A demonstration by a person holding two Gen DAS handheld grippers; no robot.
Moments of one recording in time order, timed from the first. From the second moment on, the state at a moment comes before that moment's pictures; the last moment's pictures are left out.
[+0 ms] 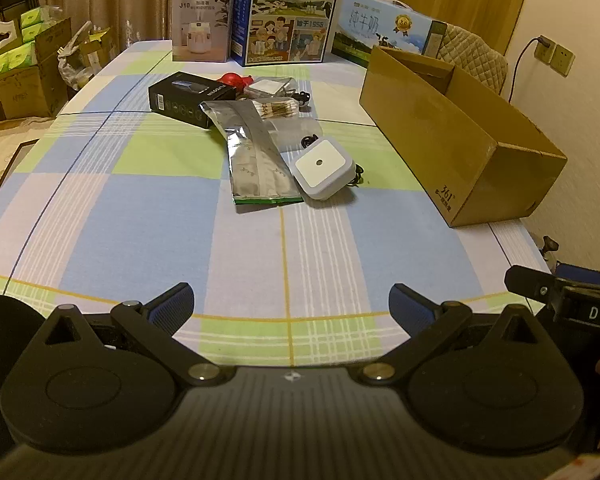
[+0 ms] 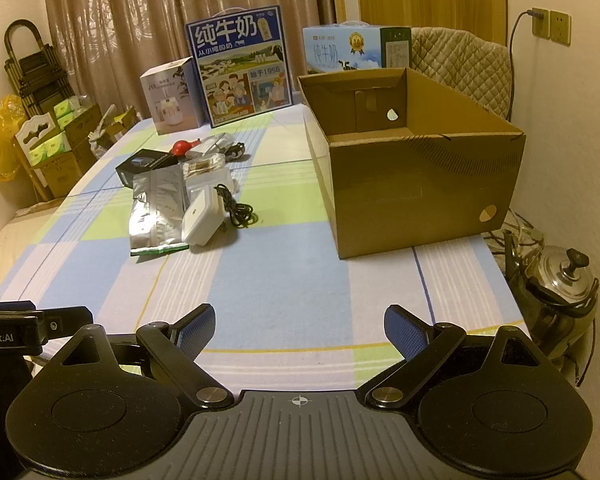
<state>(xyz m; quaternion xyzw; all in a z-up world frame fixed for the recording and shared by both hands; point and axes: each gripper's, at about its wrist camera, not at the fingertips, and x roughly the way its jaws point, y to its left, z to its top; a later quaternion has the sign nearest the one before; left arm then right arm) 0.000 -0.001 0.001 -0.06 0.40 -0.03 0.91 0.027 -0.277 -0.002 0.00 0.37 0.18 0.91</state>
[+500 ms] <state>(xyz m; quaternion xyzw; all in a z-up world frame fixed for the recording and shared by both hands) 0.001 0.001 0.000 -0.06 0.40 -0.03 0.91 0.027 -0.276 -0.001 0.00 0.37 0.18 0.91</state>
